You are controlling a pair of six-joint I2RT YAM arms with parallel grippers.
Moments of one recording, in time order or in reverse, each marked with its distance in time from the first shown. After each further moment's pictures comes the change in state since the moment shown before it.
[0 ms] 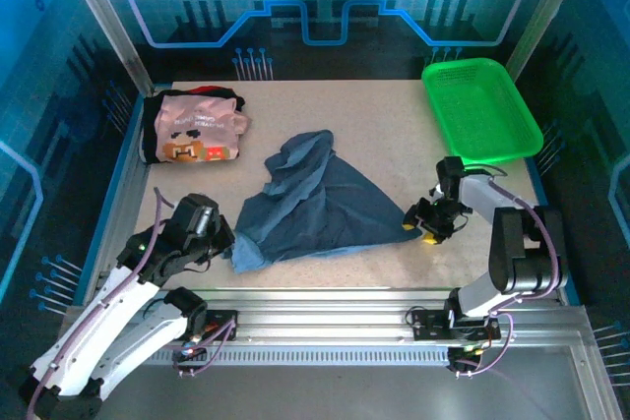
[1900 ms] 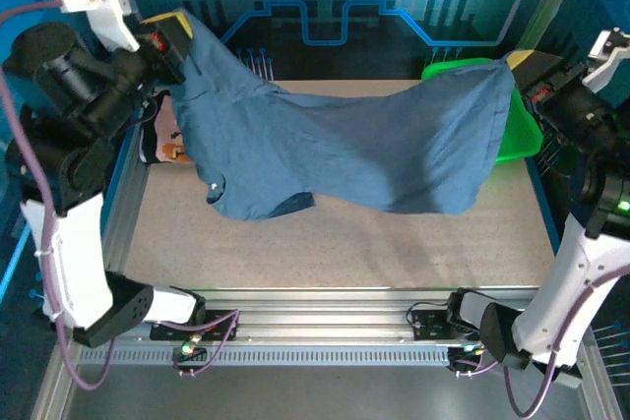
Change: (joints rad) left arm 0.255 0.801 1.674 0.127 0.172 0.619; right arm -0.377 -0.307 1.245 -0.076 -0.430 0.409
